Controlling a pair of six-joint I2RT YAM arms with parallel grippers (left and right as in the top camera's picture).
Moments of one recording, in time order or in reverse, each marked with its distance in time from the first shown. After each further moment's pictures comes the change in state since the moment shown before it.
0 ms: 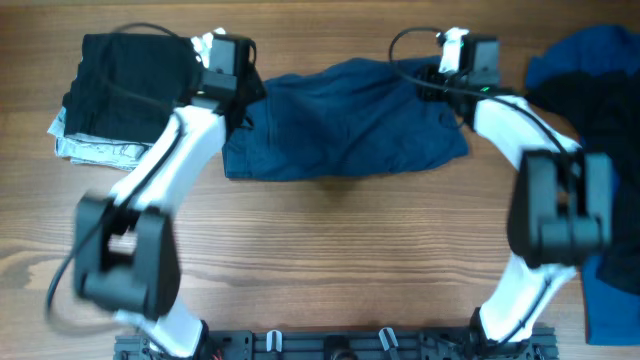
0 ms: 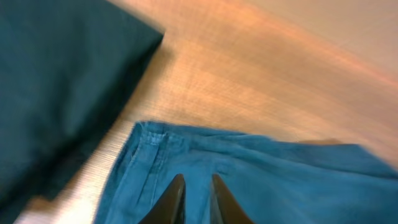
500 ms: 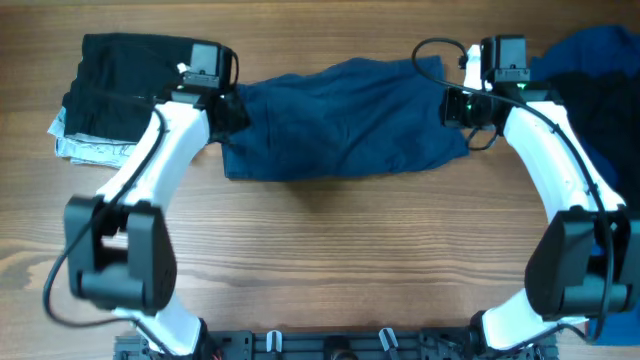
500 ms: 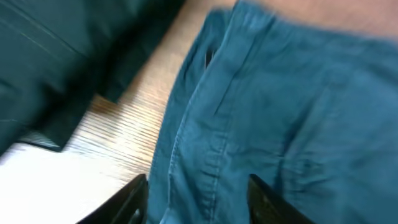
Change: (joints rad) left arm 0.066 0.060 0.025 -0.349 0.087 0.004; right arm -0.023 -0.195 0.012 -0.532 0.126 -0.024
